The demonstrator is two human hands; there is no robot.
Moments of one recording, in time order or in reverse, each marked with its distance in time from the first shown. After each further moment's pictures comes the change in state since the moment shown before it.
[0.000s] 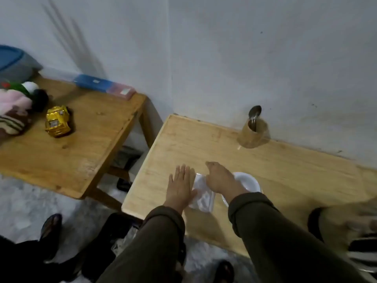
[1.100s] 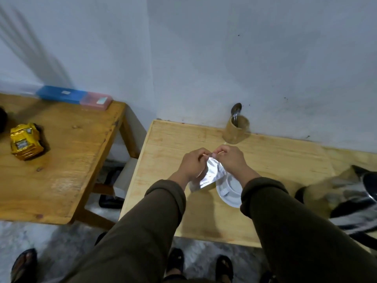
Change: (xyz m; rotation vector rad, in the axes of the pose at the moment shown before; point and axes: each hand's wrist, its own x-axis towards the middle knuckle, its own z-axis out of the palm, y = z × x) left_hand 0.028 0.038 -0.081 -0.661 0.128 0.359; right_hand -0.027 0.002 -0.057 0.683 0.429 0.249
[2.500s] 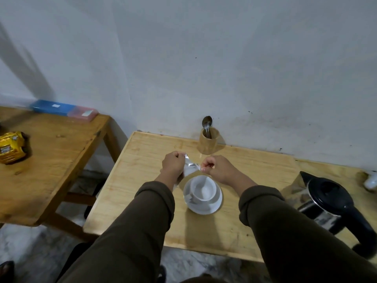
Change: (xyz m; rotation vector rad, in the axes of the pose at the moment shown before) left_hand 0.012 0.063 0.050 -0.338 0.316 -0.453; right_hand -0.016 0.043 -0.093 -0.142 -0.289 -0.302
